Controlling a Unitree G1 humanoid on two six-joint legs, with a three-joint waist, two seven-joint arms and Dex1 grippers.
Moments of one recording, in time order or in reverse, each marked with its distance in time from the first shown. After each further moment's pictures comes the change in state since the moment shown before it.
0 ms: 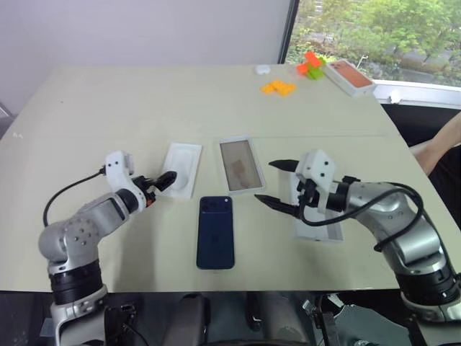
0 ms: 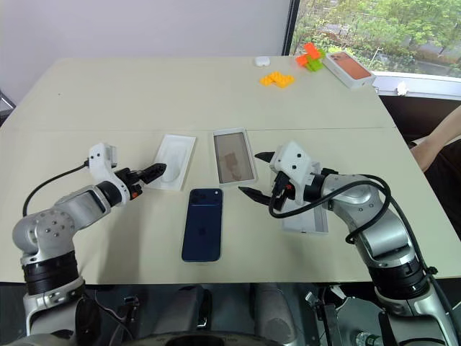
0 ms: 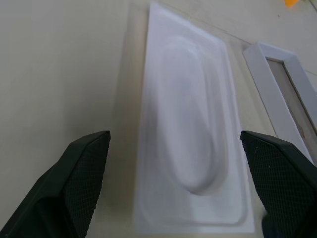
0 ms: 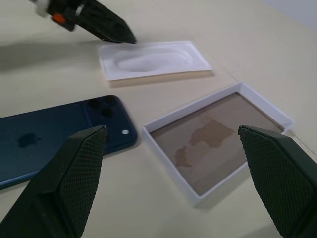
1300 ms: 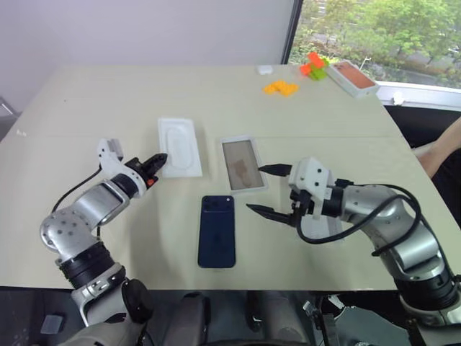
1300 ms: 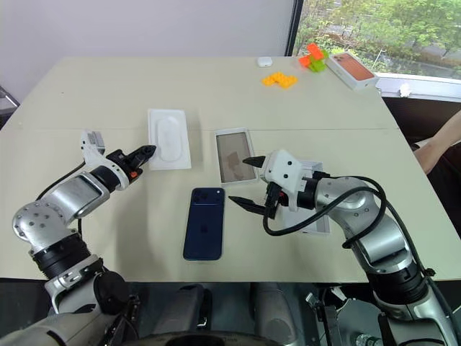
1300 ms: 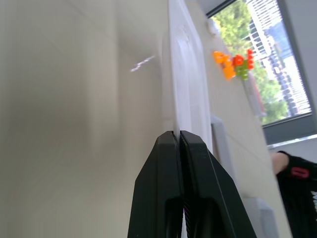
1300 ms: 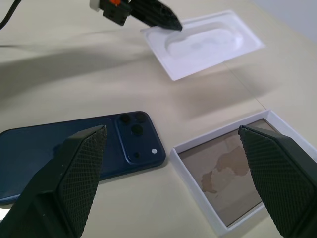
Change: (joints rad) left arm -0.129 -0.185 0.262 0.001 -0.305 0.088 0.199; right arm -0.005 -0.018 0.021 -0.055 -0.004 -0.019 0.028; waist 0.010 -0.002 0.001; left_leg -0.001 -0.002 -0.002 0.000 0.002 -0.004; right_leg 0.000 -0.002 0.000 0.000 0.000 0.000
